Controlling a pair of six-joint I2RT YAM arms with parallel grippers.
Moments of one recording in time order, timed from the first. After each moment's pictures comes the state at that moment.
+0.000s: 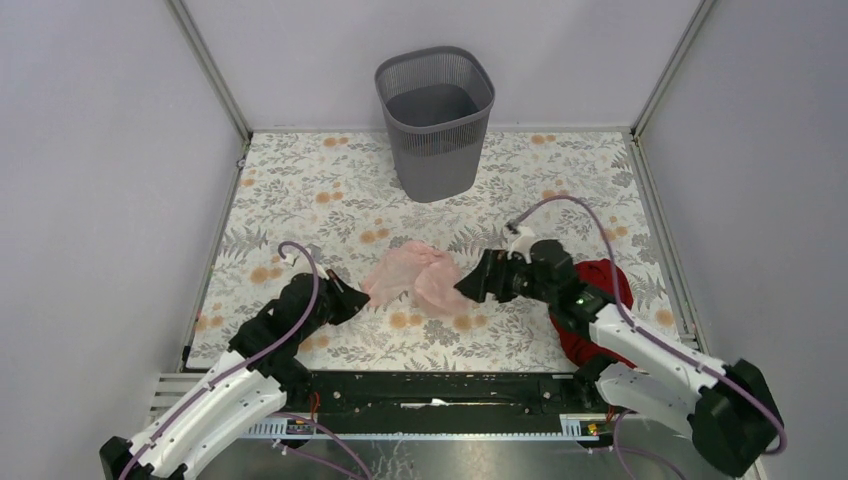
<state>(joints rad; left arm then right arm) -0.64 0.48 0.41 -0.51 -0.10 -1.00 0.61 0.93 0.48 0.00 -0.37 0.71</state>
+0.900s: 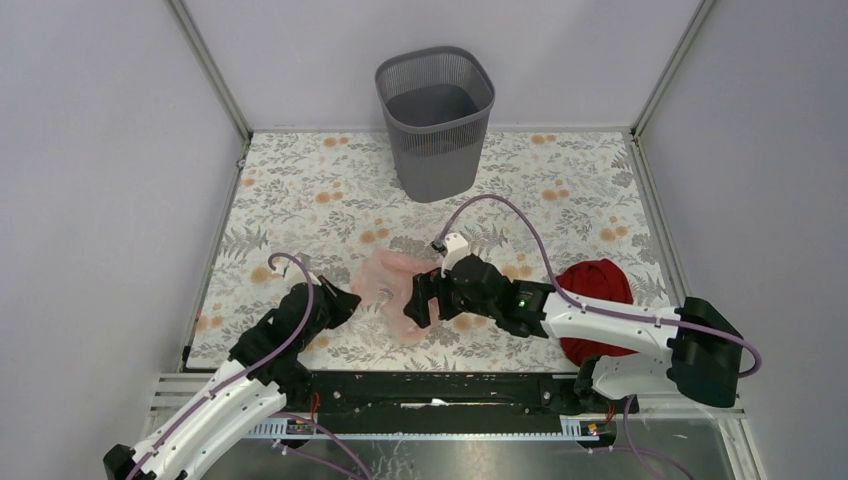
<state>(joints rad) -0.64 0.39 0.34 -0.52 -0.24 -1.05 1.11 1.29 0.79 -0.07 0.07 0.60</state>
